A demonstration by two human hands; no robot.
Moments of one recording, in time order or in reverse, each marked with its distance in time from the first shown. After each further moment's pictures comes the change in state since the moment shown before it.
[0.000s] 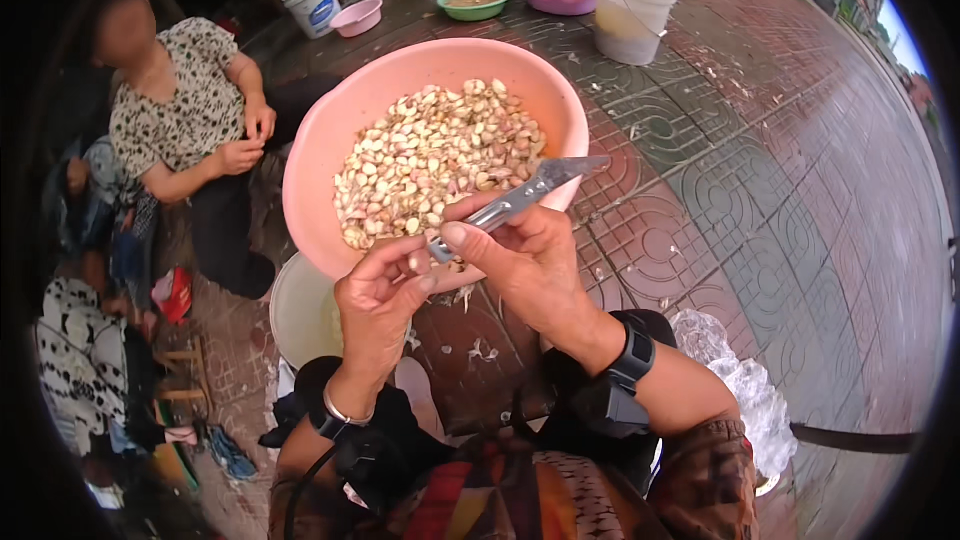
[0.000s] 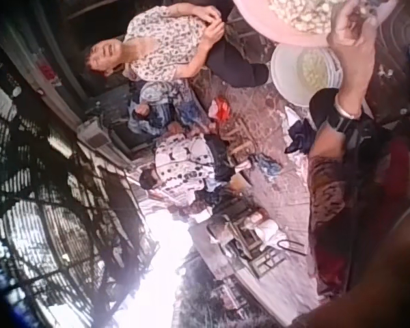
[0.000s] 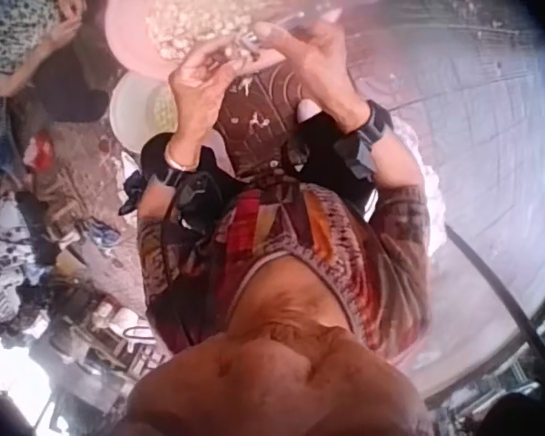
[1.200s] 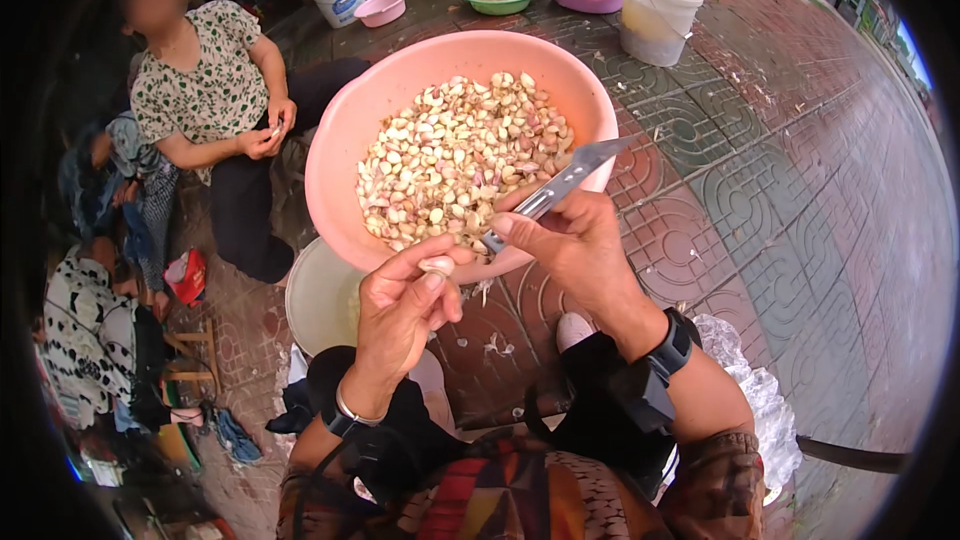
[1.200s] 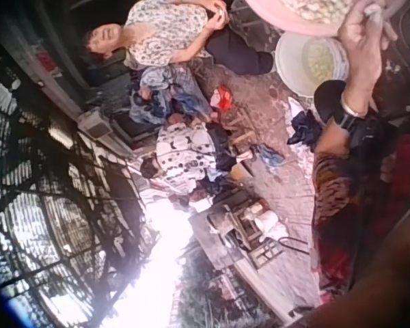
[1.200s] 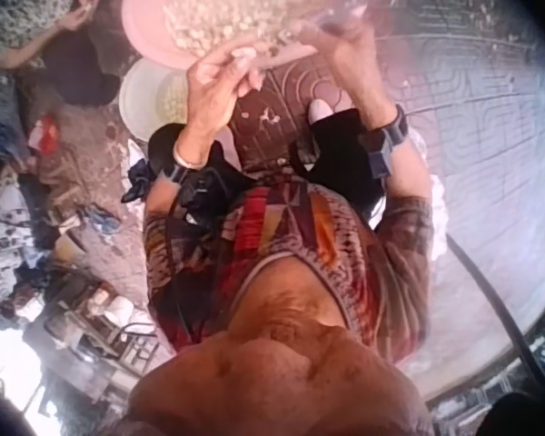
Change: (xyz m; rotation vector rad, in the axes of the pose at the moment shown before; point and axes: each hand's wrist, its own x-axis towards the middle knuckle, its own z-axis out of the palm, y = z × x) left_hand -0.013 0.007 -0.009 -0.294 -0.098 -0.198; right_hand 0.003 0.002 -0.016 -0.171 0.019 0.143
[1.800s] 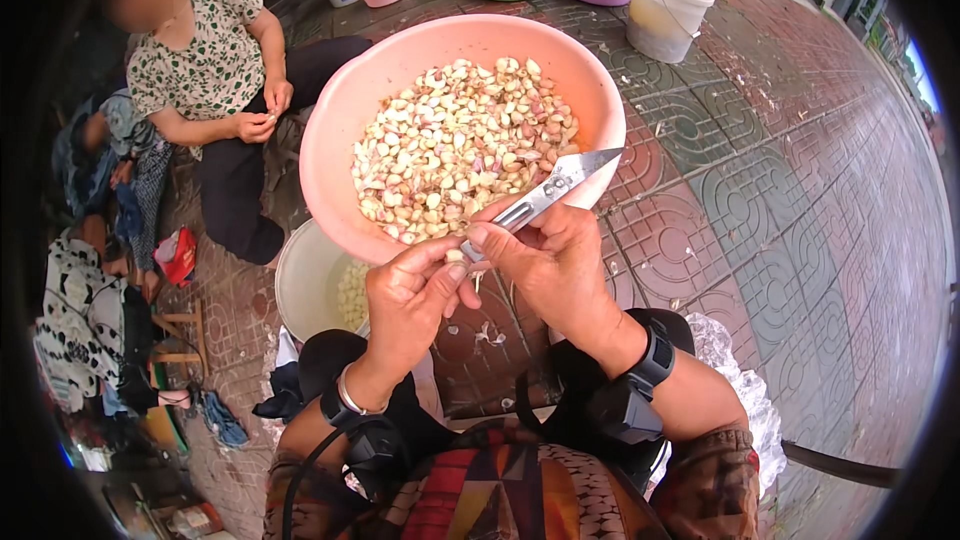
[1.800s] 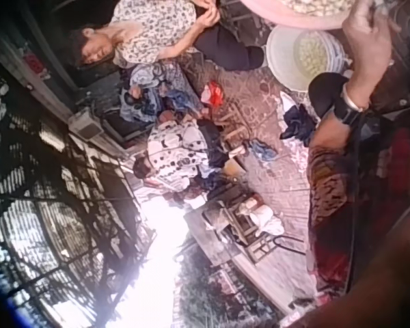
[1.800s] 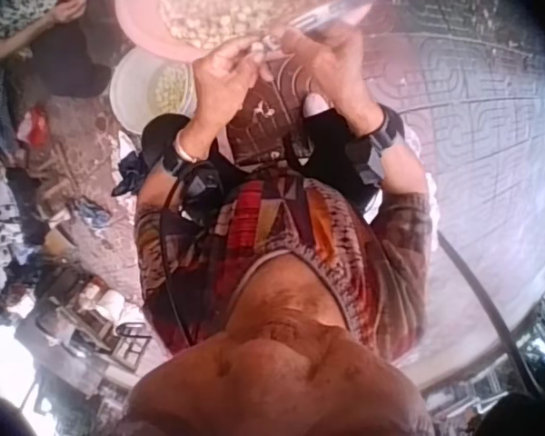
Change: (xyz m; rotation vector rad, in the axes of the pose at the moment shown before) left_hand 0.001 -0.016 0.004 0.460 0.106 0.109; right_hand -0.010 0.001 0.022 -0.068 -0.065 -0.083
